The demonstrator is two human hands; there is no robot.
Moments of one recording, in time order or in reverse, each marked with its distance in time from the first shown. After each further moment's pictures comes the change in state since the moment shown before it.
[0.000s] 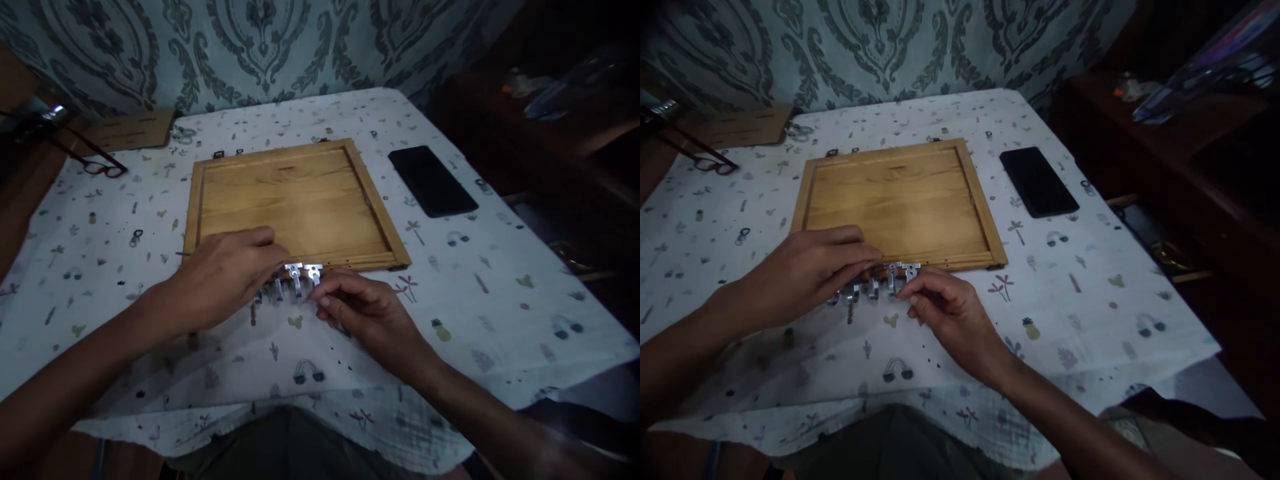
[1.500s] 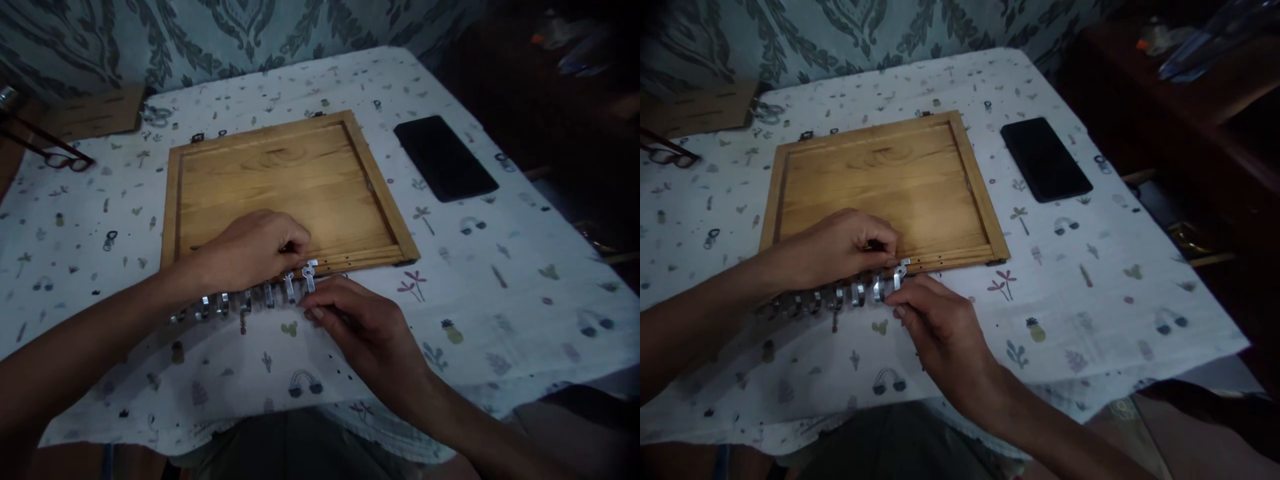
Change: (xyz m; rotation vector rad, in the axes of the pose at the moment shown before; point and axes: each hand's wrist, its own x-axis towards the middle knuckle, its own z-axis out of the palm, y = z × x) left_hand 0.065 -0.009 0.022 -0.417 -0.263 -0.100; right_hand -0.008 0.005 0.007 -0.261 0.082 -0.141
